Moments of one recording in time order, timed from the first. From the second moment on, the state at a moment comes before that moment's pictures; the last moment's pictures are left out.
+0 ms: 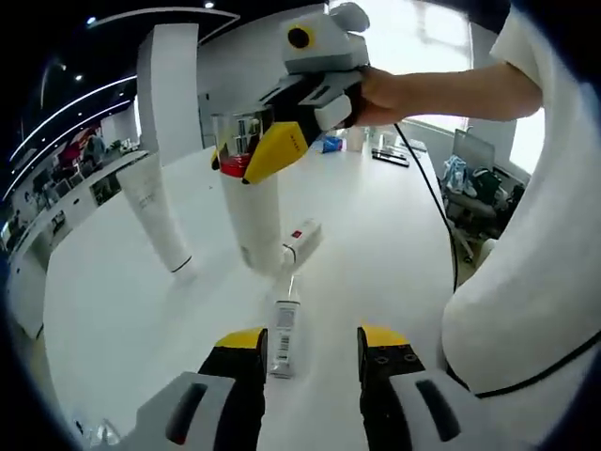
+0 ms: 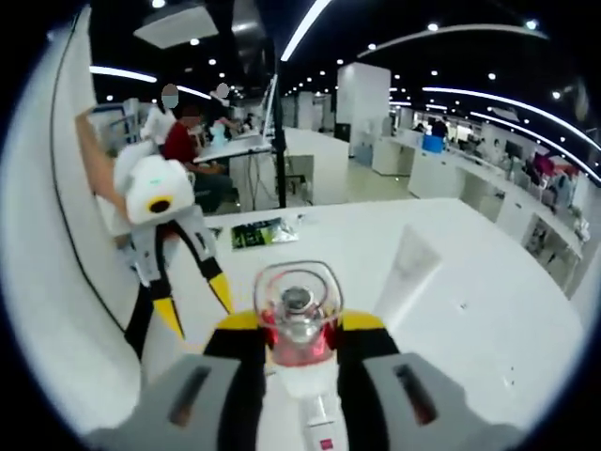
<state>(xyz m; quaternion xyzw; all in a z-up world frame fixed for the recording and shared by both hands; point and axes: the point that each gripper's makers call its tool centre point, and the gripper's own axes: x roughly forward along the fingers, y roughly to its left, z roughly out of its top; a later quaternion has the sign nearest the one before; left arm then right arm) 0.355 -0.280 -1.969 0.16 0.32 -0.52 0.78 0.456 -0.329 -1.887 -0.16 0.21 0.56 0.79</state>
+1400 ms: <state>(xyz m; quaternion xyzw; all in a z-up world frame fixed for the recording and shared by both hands) 0.369 -0.258 -1.980 0.13 0.36 -0.47 0.79 0.543 -0.361 -1.918 -0.13 0.22 0.50 0.83</state>
